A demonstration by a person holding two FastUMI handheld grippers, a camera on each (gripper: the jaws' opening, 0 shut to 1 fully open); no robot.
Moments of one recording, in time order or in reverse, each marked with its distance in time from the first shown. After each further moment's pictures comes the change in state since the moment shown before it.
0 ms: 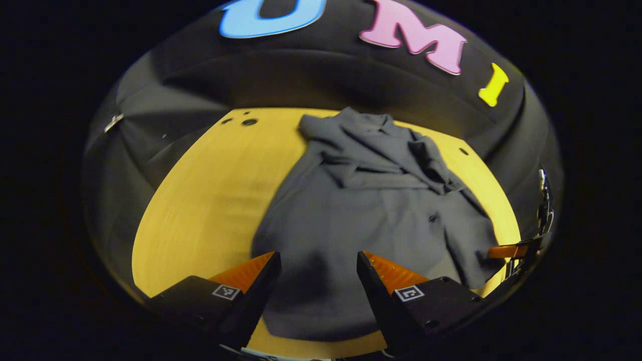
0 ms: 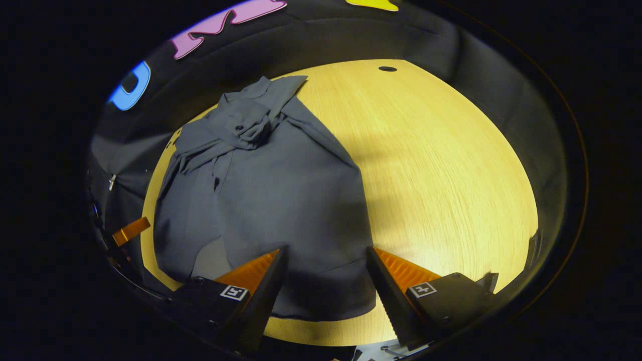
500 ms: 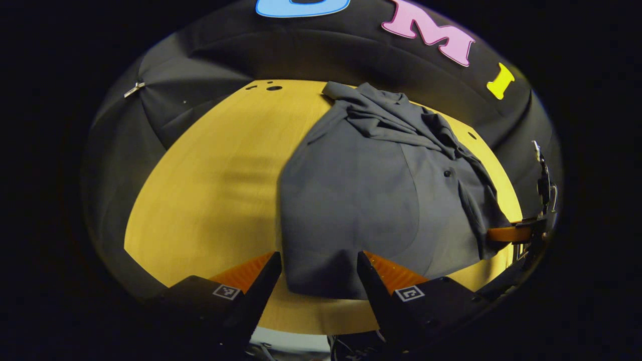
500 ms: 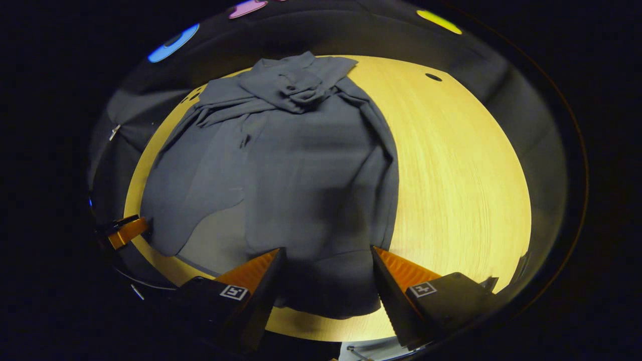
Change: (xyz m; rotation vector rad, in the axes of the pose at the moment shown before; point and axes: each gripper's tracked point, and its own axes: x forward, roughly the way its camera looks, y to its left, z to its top) left arm -0.021 0.010 -0.081 -0.031 0.095 -0.020; right arm 0.010 0.056 -0.030 -0.227 0.069 -0.017
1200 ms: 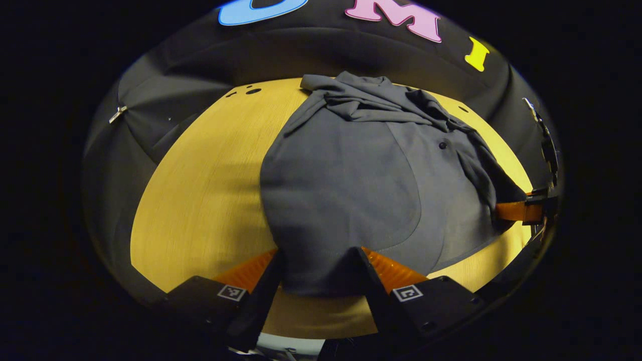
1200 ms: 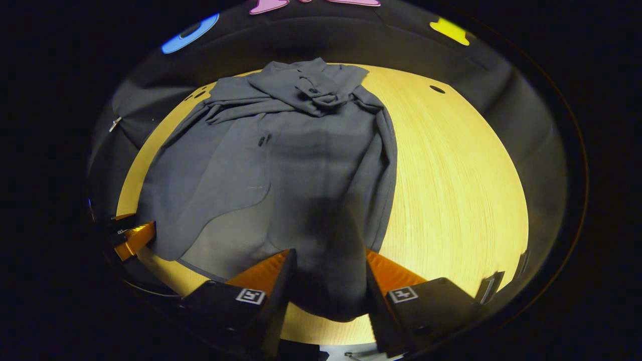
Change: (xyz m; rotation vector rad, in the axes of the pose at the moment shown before) left arm 0.015 -0.011 -0.011 0.176 0.006 0.042; right arm 0.005 0.030 0.002 -0.021 -0.080 -0.034
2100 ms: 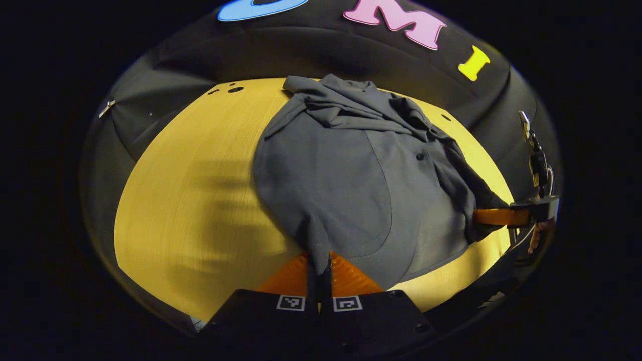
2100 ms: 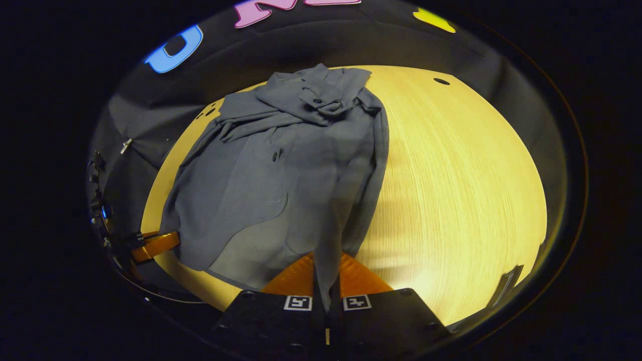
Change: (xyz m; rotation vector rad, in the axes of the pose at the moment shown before) left arm -0.010 -0.028 0.023 -0.078 -0.009 -0.129; right arm -0.010 0.005 0.013 0.135 -0.019 0.130
